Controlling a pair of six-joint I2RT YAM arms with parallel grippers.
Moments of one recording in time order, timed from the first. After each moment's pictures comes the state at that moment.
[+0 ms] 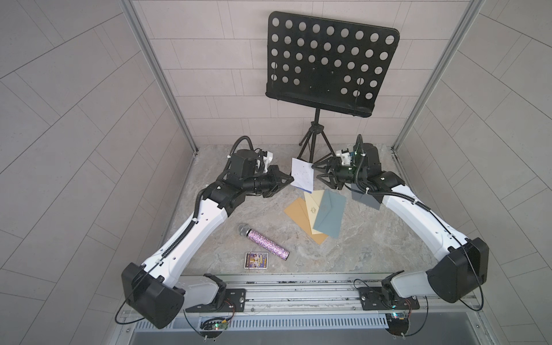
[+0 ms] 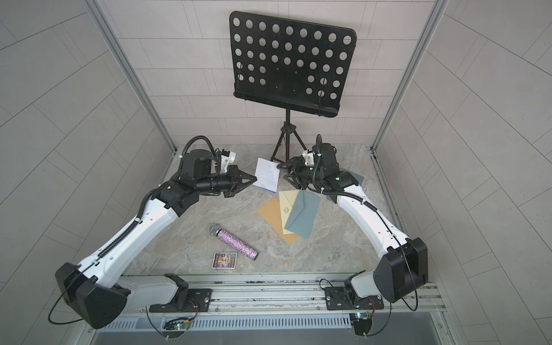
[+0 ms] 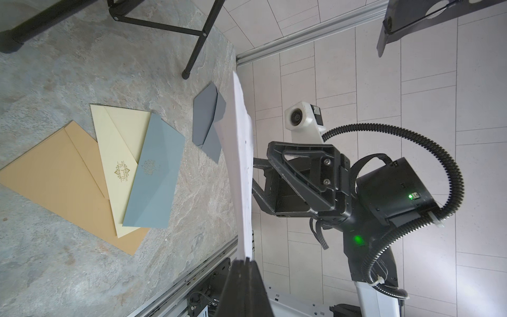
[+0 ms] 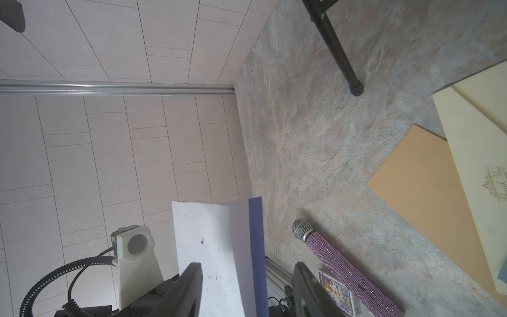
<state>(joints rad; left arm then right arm) -0.49 1.27 1.27 -0.46 0.59 -1.04 0.36 1.40 1.29 -0.37 -0.59 1.24</state>
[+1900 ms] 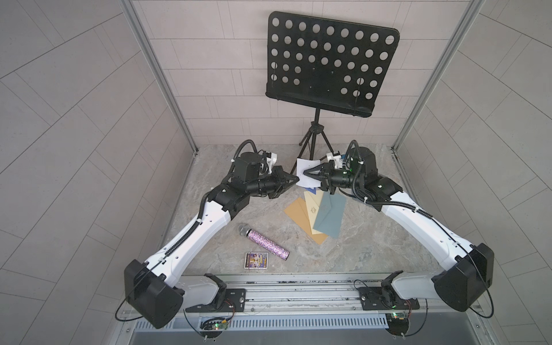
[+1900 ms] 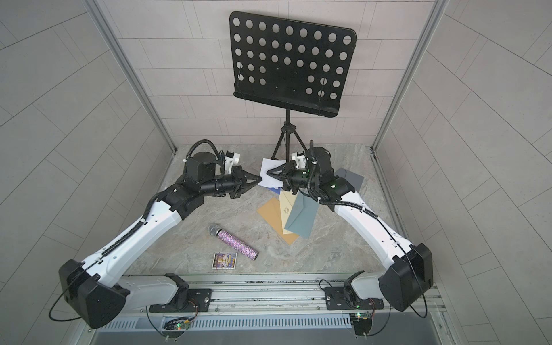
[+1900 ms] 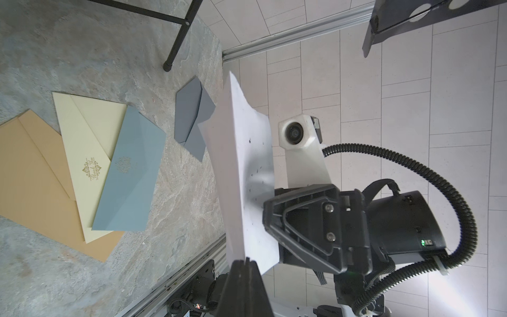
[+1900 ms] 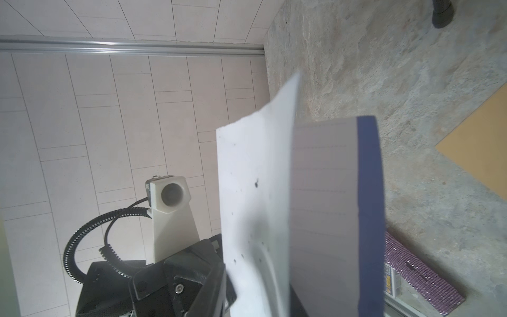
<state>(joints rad) -0.53 1.27 1.22 -0.32 0.58 -1.15 0.46 1.35 1.27 -0.29 -0.62 1.33</state>
